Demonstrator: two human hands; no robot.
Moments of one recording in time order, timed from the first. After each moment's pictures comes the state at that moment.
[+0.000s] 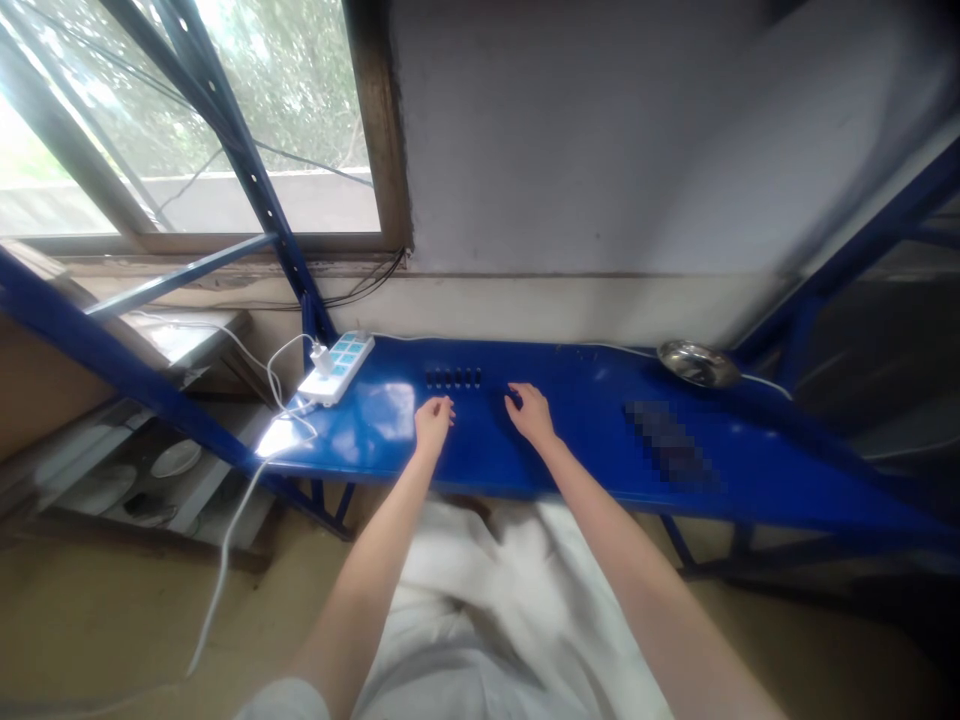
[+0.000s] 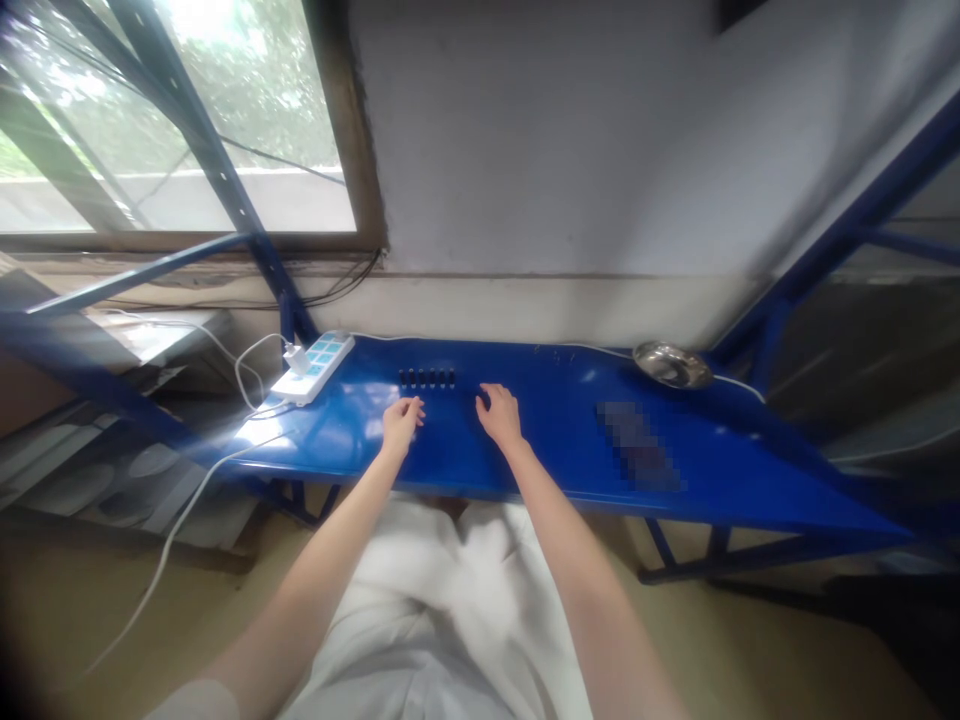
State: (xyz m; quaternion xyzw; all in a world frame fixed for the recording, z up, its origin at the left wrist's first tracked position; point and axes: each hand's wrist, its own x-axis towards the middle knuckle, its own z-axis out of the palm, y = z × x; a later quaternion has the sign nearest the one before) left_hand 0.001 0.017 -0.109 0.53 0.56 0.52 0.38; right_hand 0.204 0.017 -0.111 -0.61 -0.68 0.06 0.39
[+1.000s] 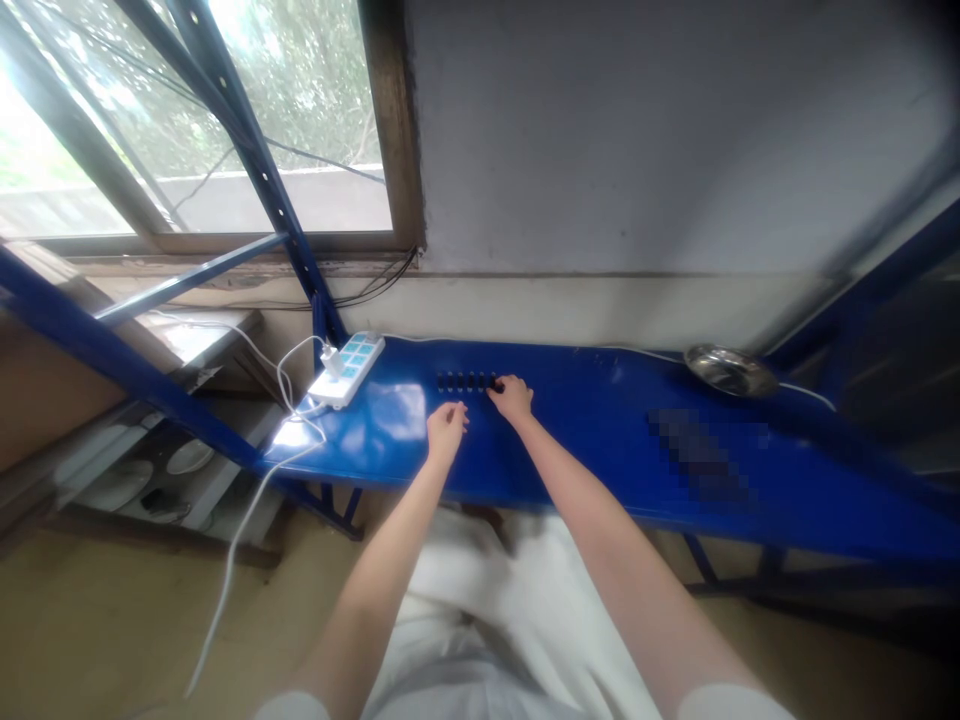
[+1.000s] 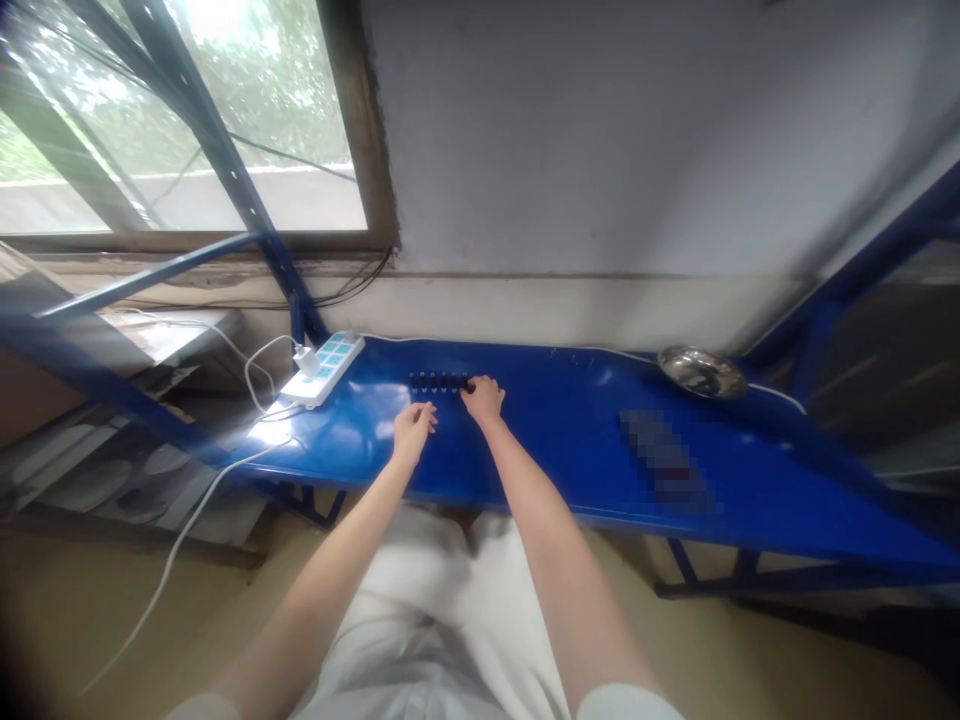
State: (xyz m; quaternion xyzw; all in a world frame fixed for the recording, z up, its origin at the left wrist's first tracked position) left_hand 0.001 0.010 -0.100 0.54 0.56 0.50 0.37; right_hand 0.154 0.079 -0.109 -0.70 -0.63 0.11 0.31
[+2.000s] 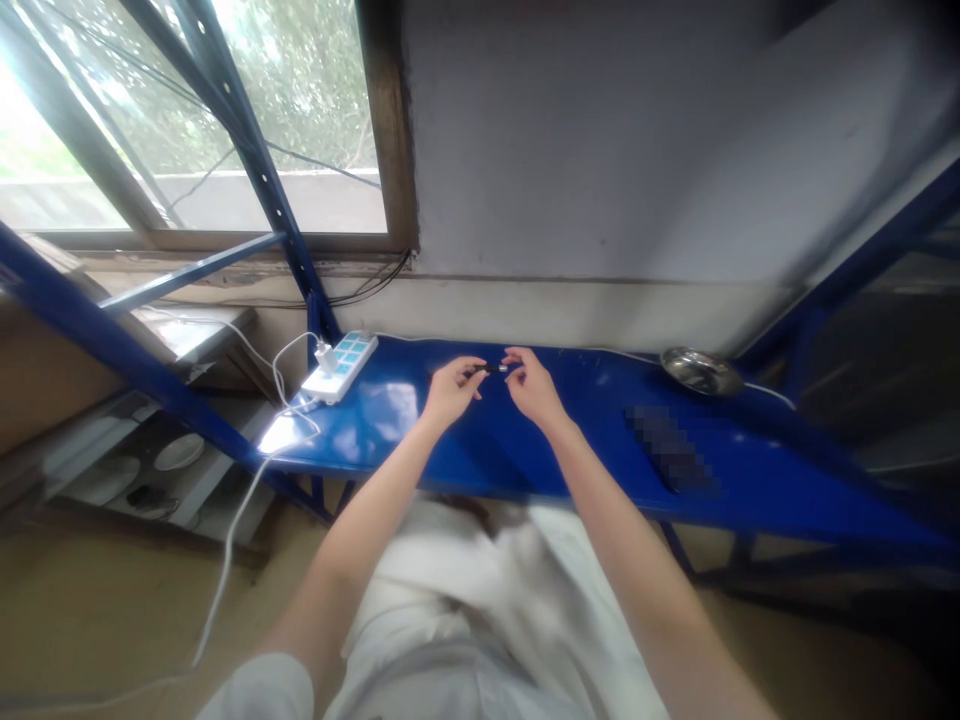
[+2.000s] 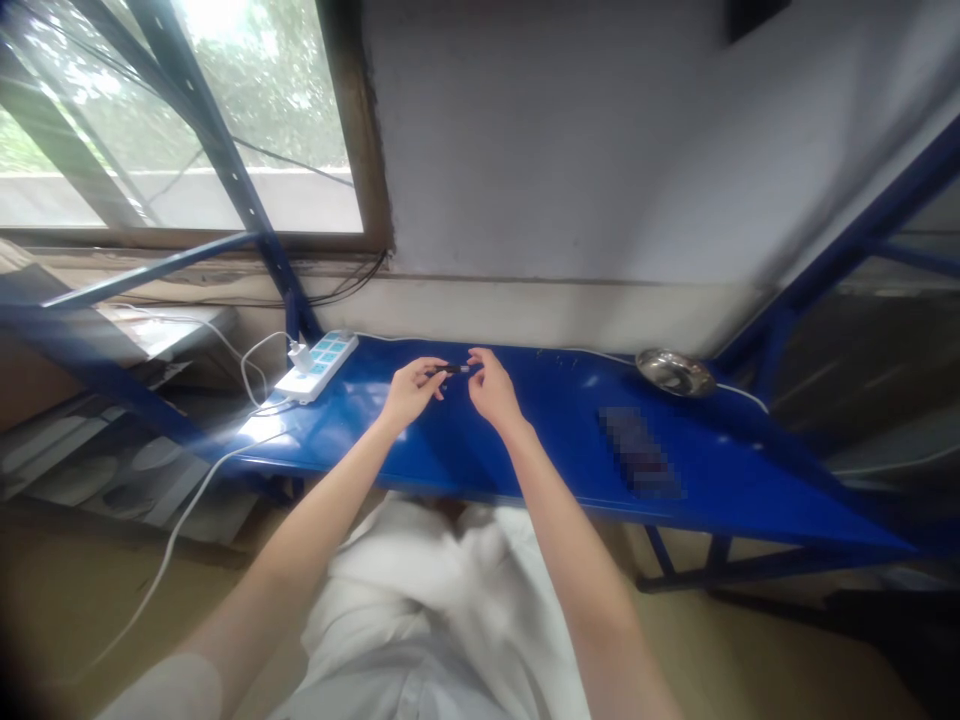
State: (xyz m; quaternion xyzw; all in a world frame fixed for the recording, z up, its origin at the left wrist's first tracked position) left_hand 0.022 0.009 -0.007 0.67 0.40 0.50 0.37; right_hand 0.179 0.000 -0.007 -0.56 -0.67 0.15 0.47
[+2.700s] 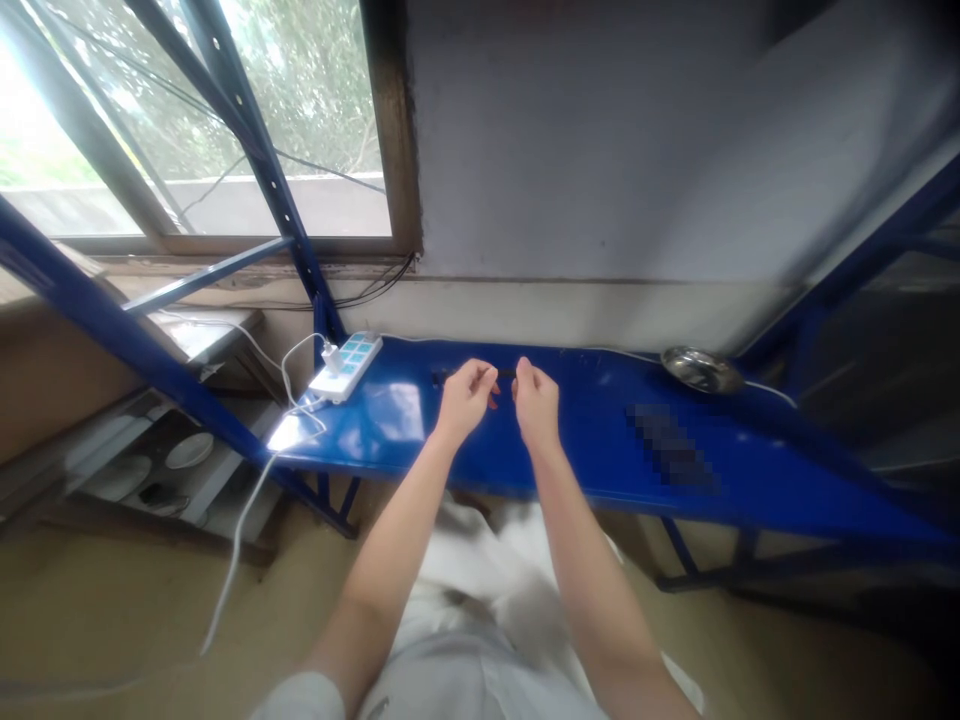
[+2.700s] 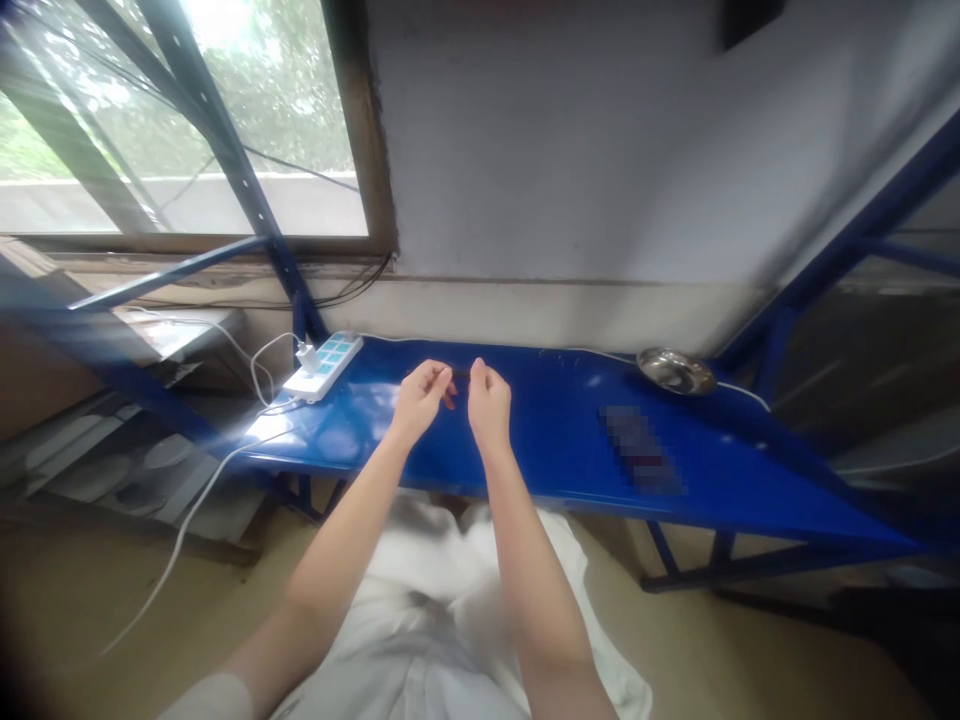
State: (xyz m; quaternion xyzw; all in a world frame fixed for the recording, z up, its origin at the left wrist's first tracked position) left_hand 0.031 -0.032 0.019 0.66 0.37 0.53 0.38; right_hand 0.140 -0.052 0.021 -0.56 -0.47 0.26 0.63
